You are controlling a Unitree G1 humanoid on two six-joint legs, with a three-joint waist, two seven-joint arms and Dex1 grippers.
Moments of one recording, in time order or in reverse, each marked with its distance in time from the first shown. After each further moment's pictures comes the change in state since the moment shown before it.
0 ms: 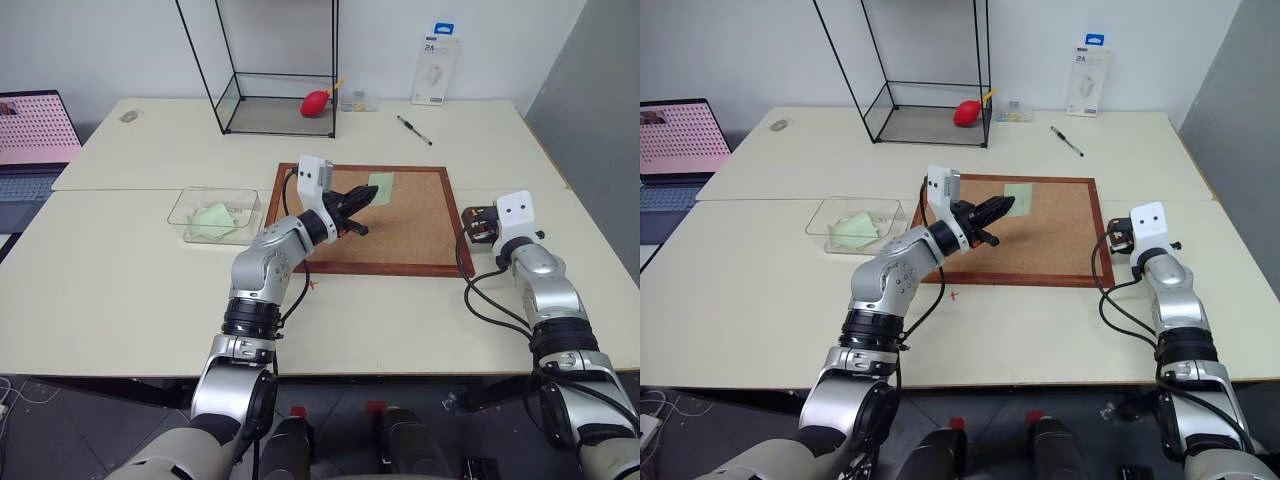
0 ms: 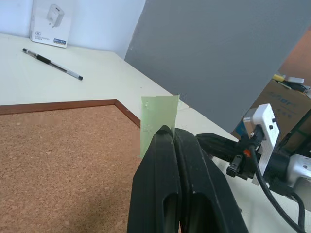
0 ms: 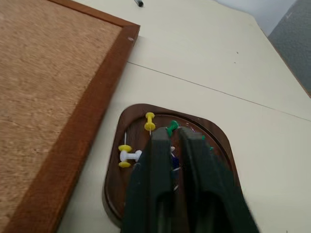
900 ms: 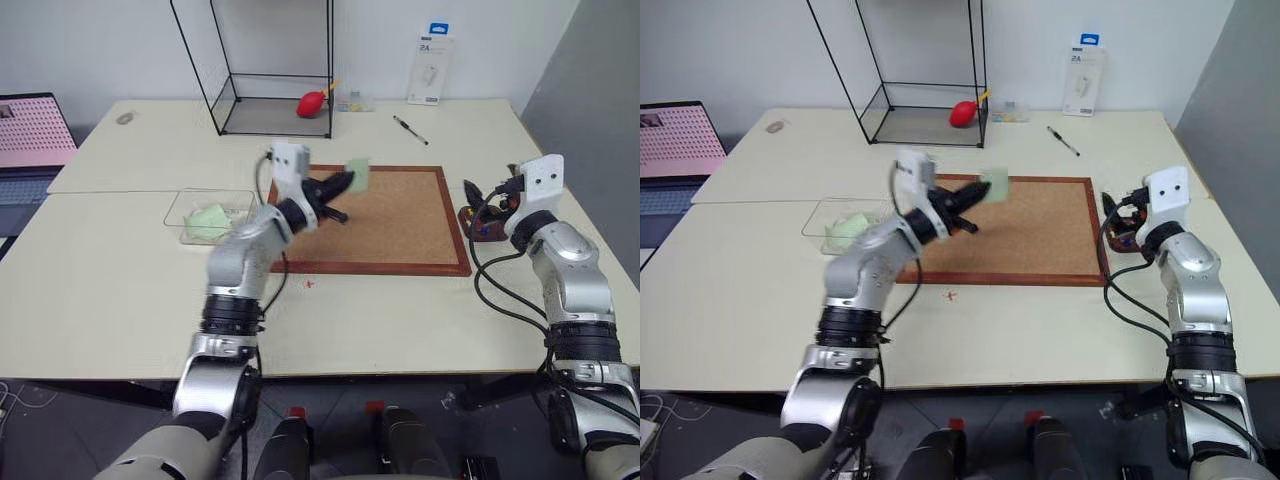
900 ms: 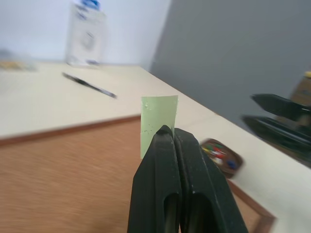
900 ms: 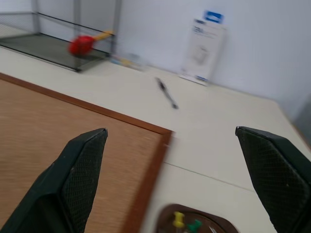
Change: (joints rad) left arm -0.003 0.159 0.040 -0.139 0.003 0.022 0.076; right arm 0.075 -0.022 -0.053 -0.452 0.229 0.047 0.305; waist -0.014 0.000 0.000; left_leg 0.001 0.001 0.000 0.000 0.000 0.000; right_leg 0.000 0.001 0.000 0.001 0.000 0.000
